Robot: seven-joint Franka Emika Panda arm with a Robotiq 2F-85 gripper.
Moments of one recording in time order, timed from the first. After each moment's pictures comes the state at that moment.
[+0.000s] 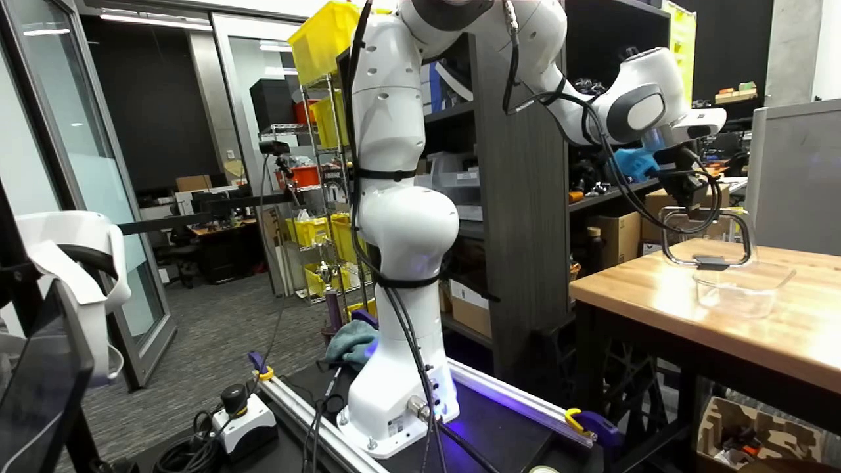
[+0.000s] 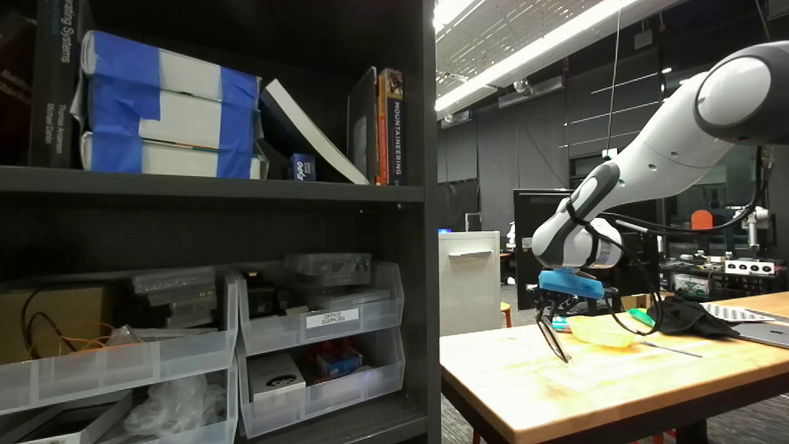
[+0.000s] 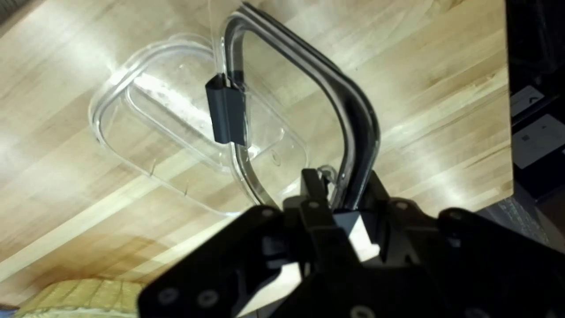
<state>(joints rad) -0.26 0.03 -0.26 -2.23 0.09 2.71 0.31</state>
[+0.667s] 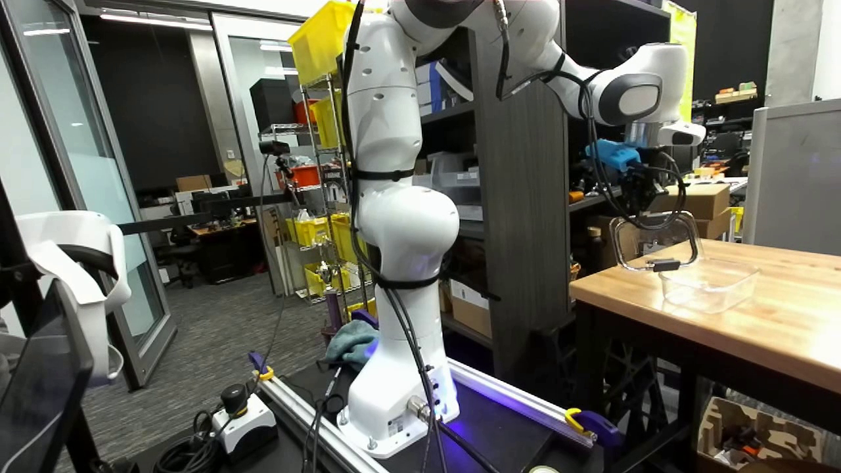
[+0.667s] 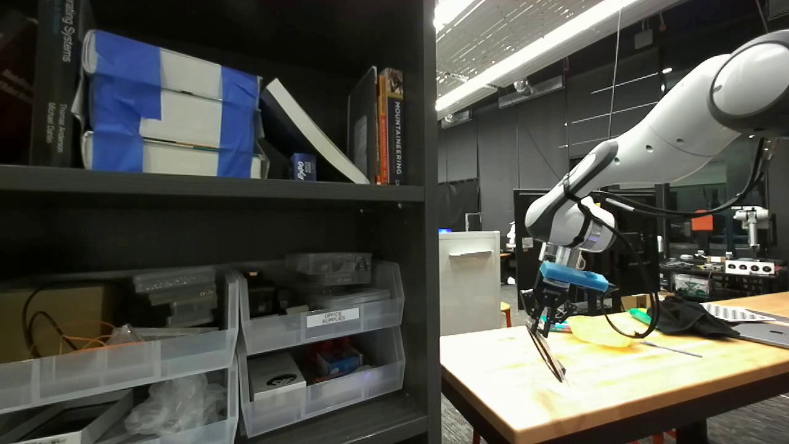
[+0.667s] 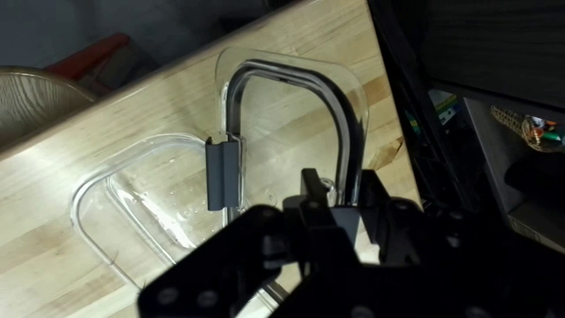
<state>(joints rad) -0.25 -0.01 -0.24 -2.17 0.31 2.28 0.08</state>
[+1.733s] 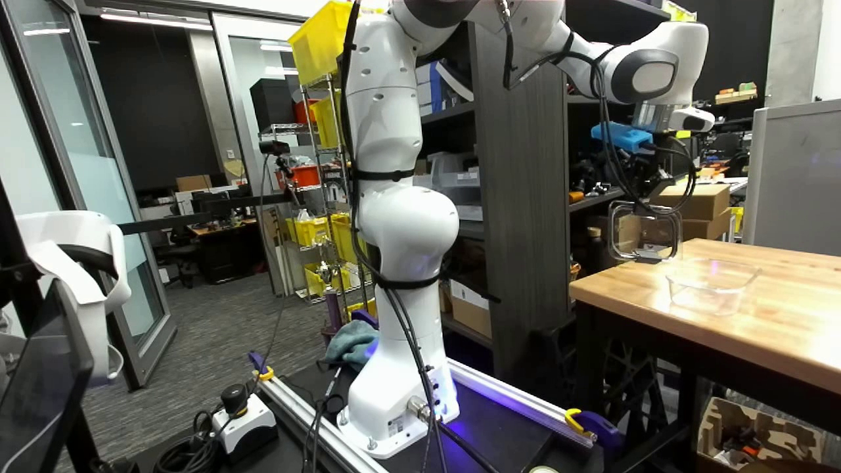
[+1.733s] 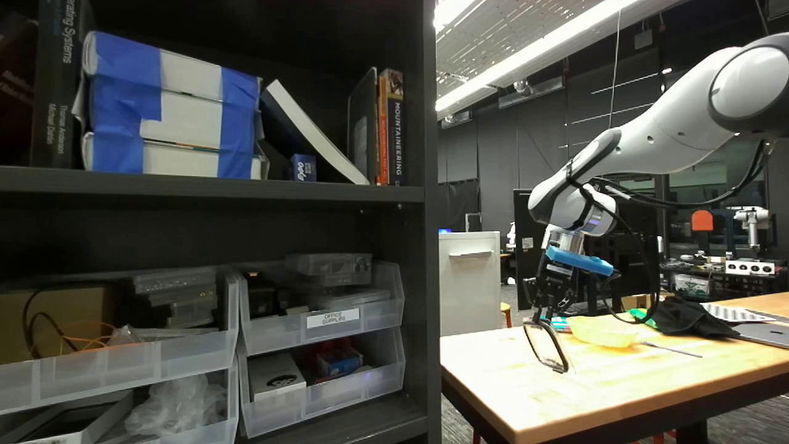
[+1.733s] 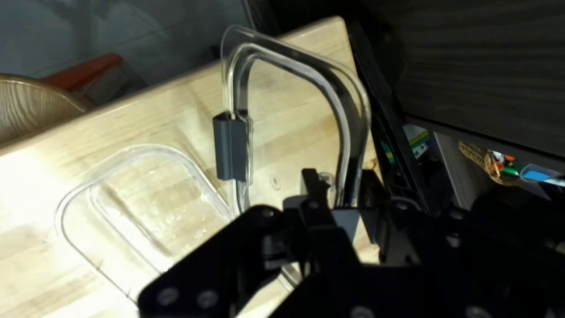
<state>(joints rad) -0.26 -0.01 -0.27 -2.07 0.34 2.09 -0.01</state>
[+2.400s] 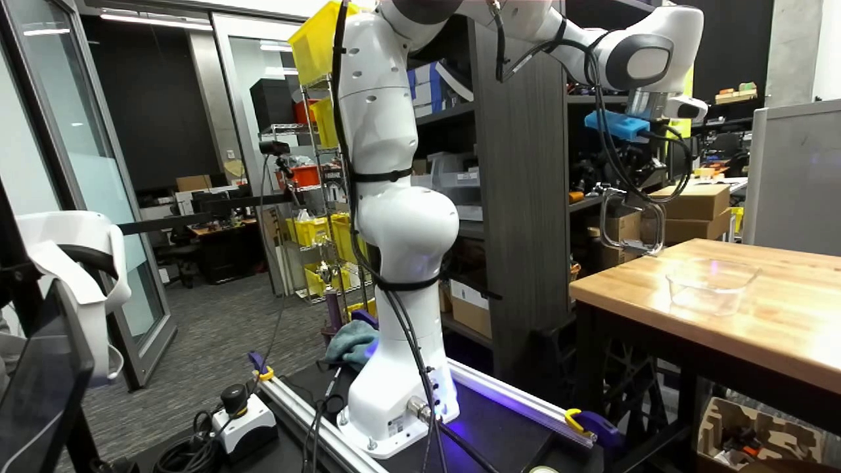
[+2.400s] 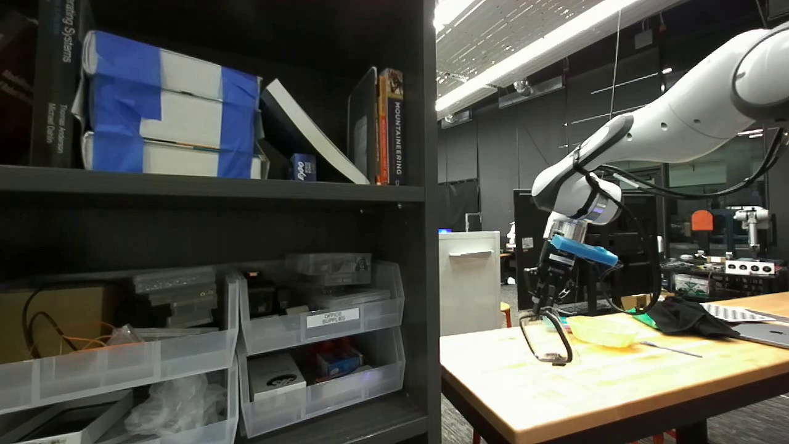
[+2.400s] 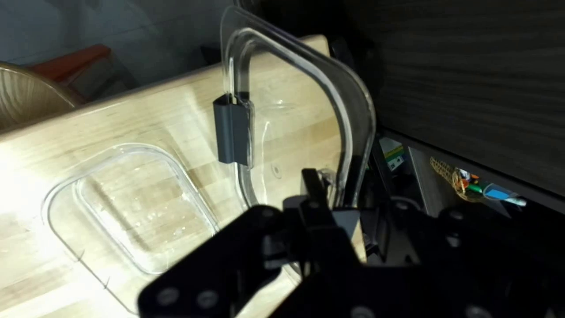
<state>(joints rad) -0.26 -0.07 -0.27 -2.08 0.34 2.03 -0.08</state>
